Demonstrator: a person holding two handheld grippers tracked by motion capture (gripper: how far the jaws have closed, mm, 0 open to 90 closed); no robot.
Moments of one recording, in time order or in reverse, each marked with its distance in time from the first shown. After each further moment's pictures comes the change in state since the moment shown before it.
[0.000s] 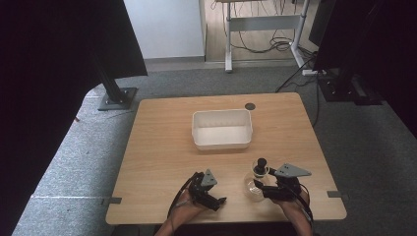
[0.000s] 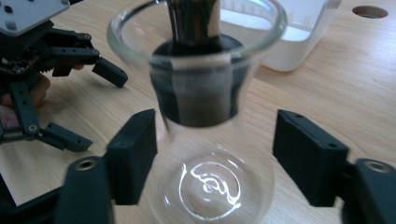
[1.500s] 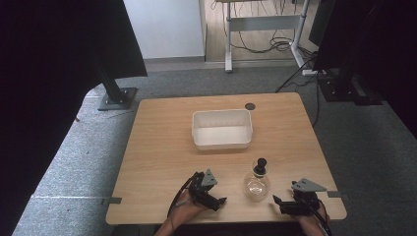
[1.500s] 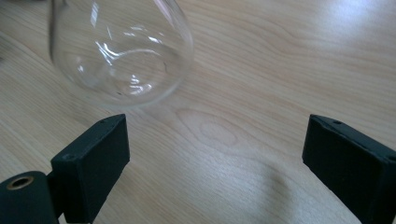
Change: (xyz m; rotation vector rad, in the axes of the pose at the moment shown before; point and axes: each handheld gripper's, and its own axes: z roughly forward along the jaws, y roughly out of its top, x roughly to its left) left arm 0.000 0.000 0.000 0.000 -0.007 0.004; right arm -0.027 -0.065 -0.028 0.127 -0.153 0.029
